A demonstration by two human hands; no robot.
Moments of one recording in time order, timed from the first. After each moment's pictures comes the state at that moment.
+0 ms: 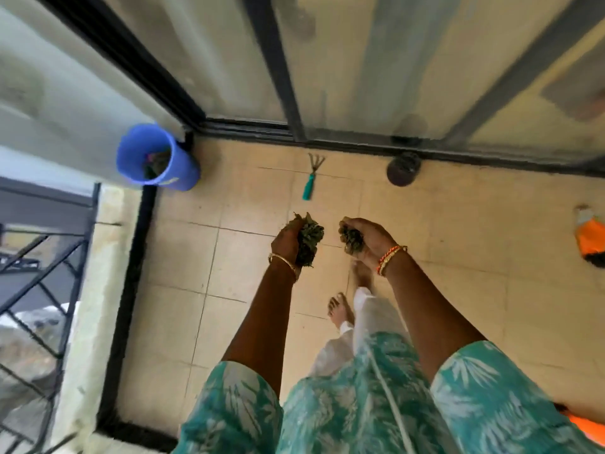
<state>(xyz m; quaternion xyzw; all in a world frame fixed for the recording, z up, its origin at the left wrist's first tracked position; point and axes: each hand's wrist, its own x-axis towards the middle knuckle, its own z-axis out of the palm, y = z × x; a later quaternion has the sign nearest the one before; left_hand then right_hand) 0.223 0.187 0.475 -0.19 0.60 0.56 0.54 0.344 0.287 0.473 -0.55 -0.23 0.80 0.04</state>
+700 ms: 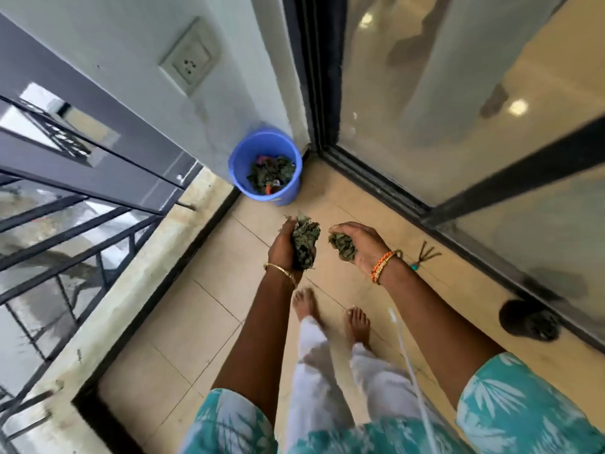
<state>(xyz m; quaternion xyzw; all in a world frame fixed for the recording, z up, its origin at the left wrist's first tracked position) -0.155 0.134 0.415 -0.33 0.50 0.71 0.38 -0.103 0.266 0.430 -0.46 -0.43 0.76 -0.16</state>
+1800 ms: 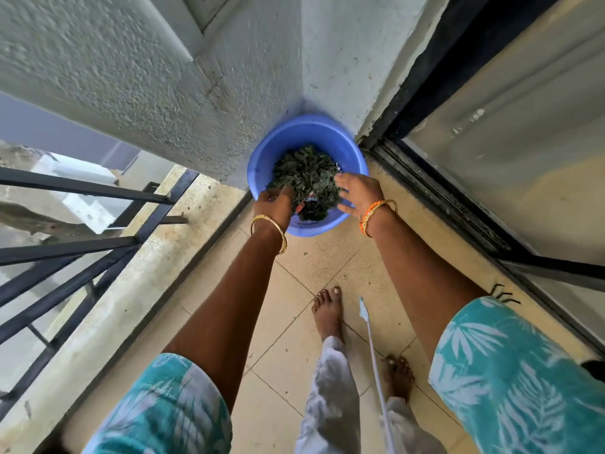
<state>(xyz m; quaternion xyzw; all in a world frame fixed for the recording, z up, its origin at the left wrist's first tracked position) -0.437 0.070 0.213 -0.32 0.76 0.47 0.32 -0.408 0.211 0.198 -0.52 -0.51 0.66 -0.17</state>
